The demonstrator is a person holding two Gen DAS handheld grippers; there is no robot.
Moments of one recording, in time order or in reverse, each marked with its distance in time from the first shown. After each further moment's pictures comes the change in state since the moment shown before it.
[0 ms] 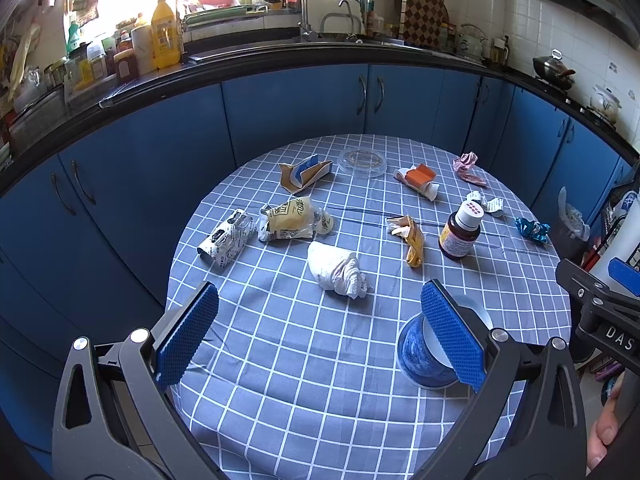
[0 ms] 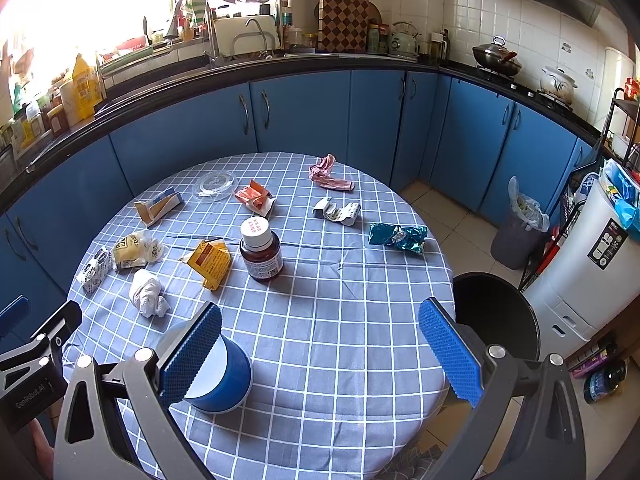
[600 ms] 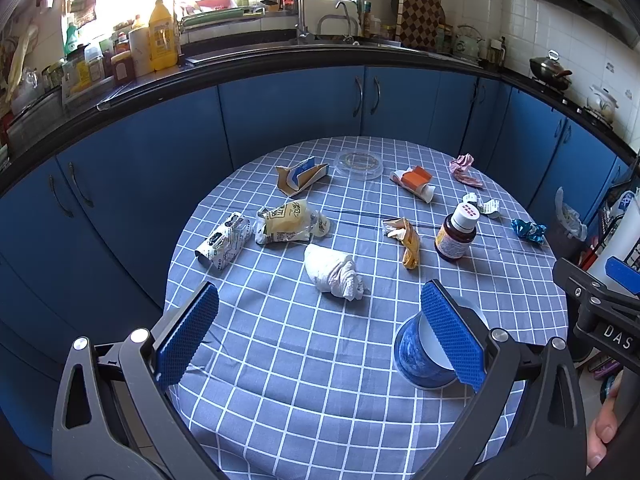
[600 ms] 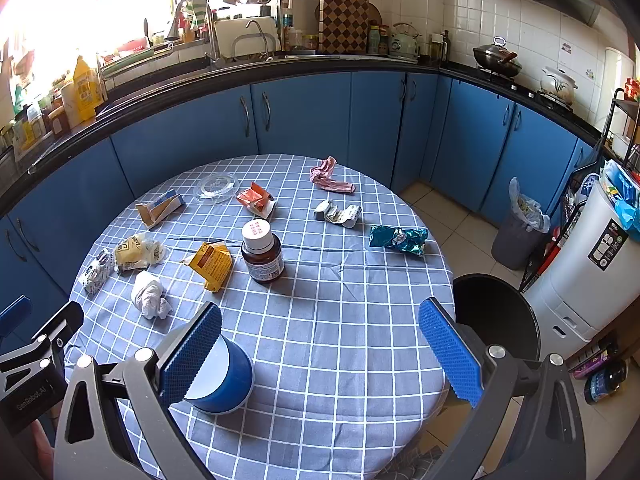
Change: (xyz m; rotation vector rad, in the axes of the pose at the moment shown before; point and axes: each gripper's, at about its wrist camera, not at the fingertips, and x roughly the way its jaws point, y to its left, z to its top) left arm -0.002 -0.001 0.001 0.005 -0.005 -0.009; right arm -0.001 0.001 0.001 0.001 -0.002 0.003
